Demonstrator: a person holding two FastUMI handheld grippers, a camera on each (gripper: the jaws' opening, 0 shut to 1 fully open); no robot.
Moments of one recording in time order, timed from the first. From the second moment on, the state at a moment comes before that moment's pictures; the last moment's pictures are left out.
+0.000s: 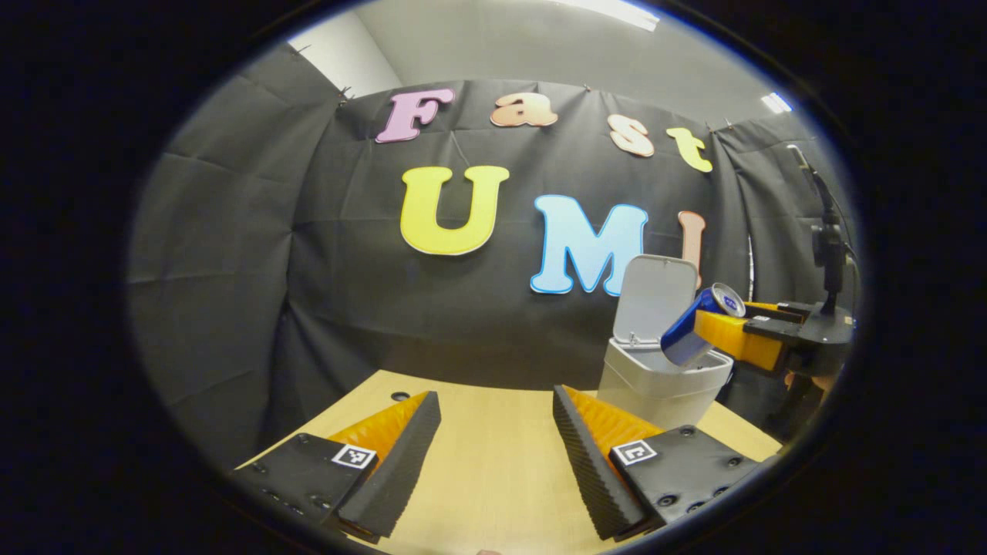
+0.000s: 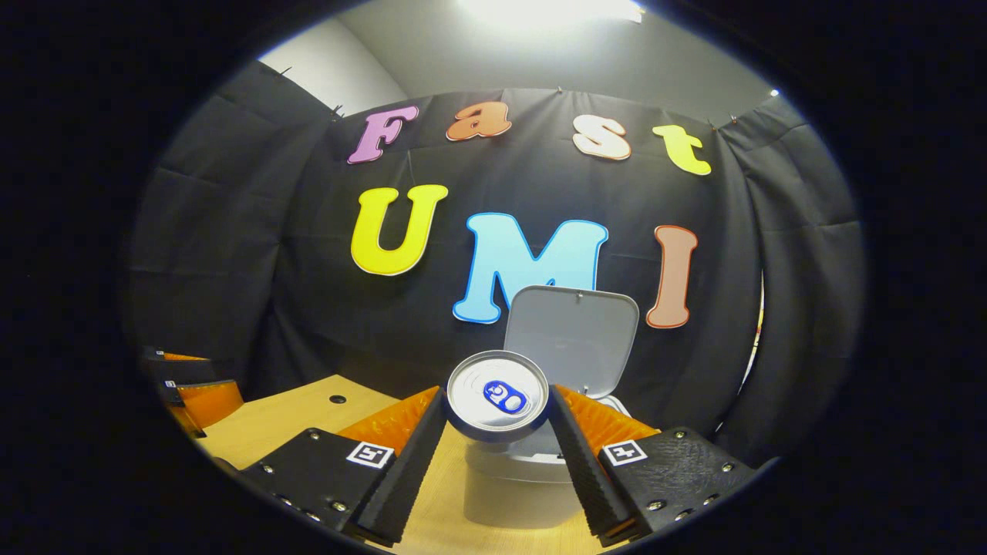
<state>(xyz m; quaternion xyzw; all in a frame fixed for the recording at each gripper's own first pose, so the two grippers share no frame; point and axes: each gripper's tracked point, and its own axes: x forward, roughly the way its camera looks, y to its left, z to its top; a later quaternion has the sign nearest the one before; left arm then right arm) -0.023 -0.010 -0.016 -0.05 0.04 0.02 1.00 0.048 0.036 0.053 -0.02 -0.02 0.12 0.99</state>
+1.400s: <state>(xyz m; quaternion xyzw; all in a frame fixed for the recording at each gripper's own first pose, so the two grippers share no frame) -0.009 -0.018 -0.014 -0.04 0.04 0.01 1.00 0.121 0.011 0.055 -0.04 0.02 0.08 1.00</state>
